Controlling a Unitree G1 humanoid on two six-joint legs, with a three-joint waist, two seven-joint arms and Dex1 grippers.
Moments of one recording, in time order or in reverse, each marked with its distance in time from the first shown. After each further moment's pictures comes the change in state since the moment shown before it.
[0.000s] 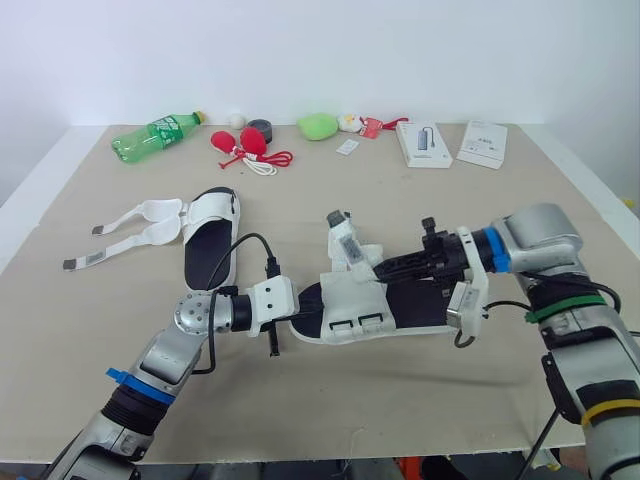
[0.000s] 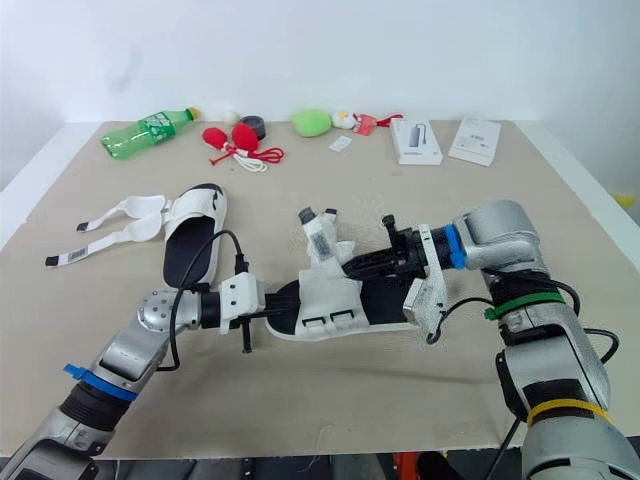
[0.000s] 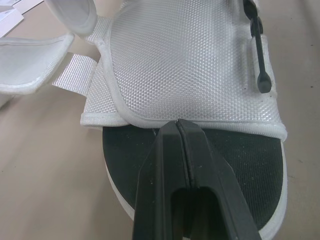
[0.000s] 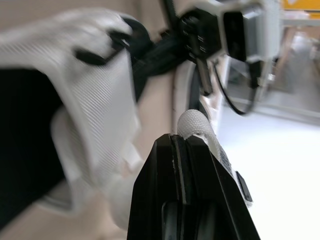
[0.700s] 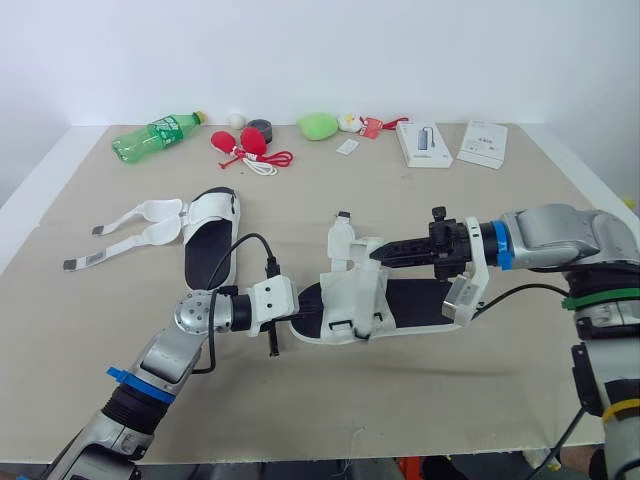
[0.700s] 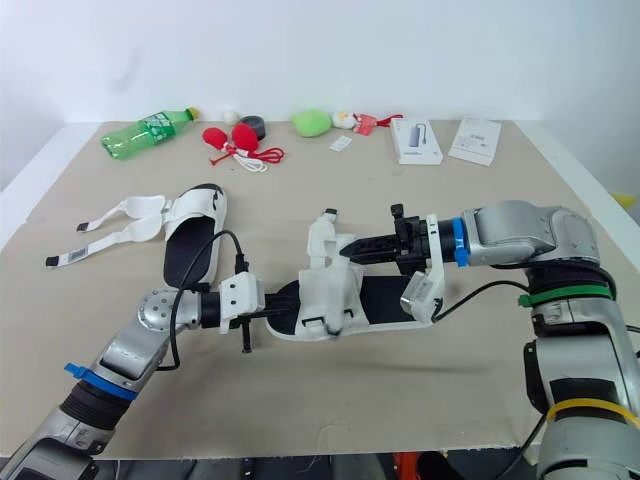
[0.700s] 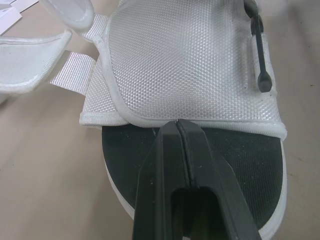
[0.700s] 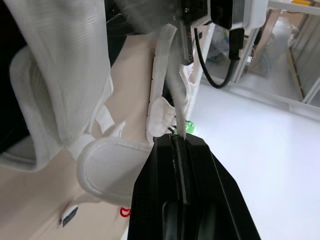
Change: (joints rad) left arm -0.004 0.000 0.000 0.009 -0.002 0.000 -0.005; right arm -0.041 -0.119 -0.057 -0.053 -0.882 -0.001 -0.973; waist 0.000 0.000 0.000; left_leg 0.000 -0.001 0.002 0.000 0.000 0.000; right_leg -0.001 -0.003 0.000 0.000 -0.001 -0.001
